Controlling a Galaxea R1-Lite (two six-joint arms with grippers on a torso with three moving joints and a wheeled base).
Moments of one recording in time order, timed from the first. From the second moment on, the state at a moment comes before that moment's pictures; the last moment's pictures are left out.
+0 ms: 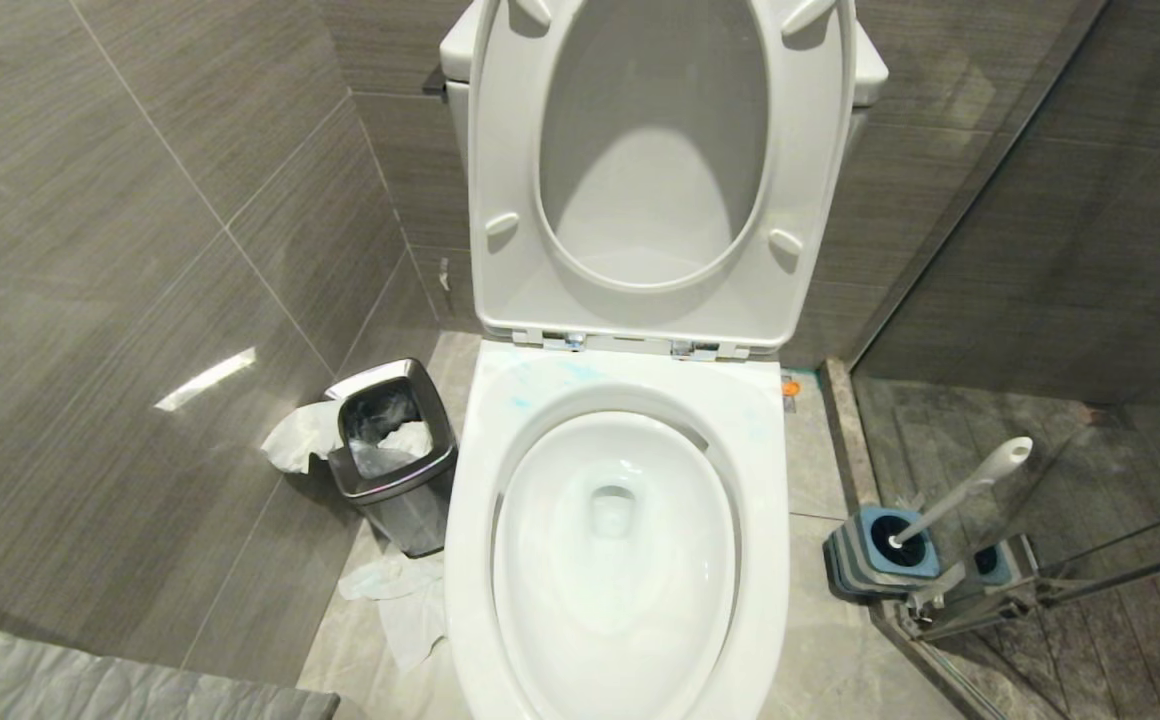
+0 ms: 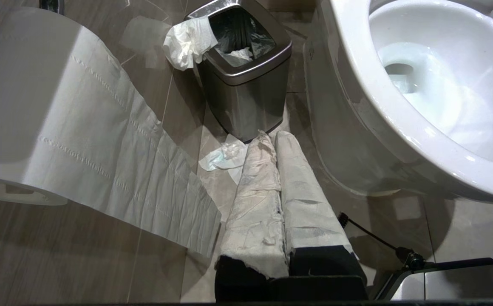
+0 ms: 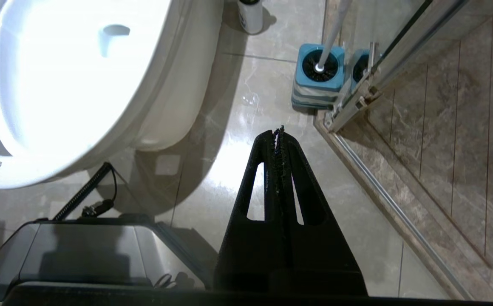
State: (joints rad) left arm -0.01 0.00 0.00 0.03 -0.05 0.06; right arm 0.01 0.28 -0.32 0.32 0.01 0.09
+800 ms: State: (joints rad) left arm -0.01 0.00 0.00 0.03 -0.05 0.06; right arm 0.01 0.30 -0.32 0.32 0.01 0.09
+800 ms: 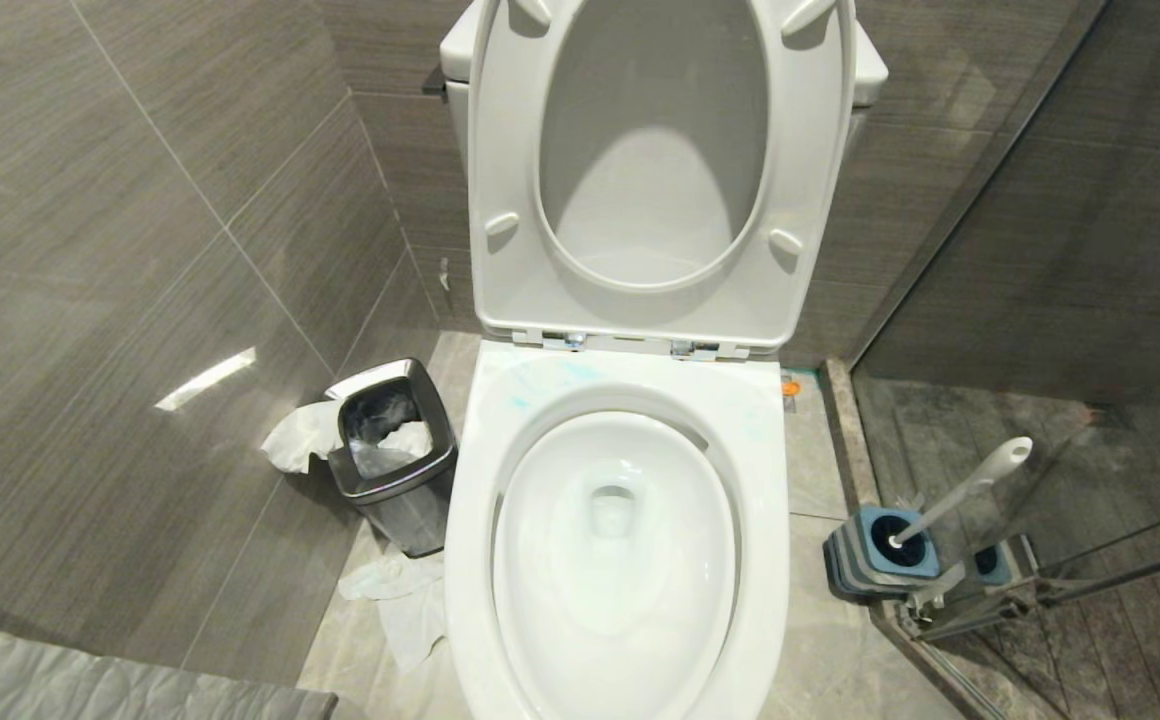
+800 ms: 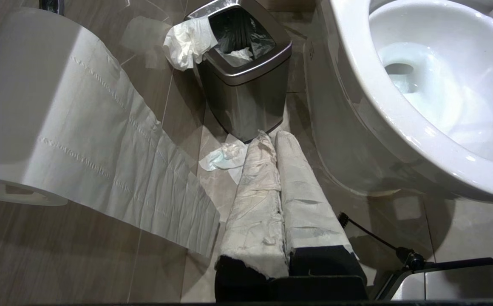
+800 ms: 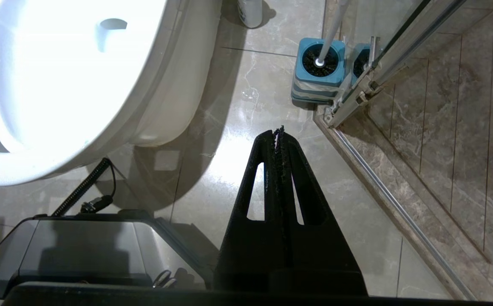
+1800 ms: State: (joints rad) left arm -0.01 0.00 -0.01 0.03 -0.04 0.06; right arm 0.01 0.39 -0.31 0.26 0.02 0.09
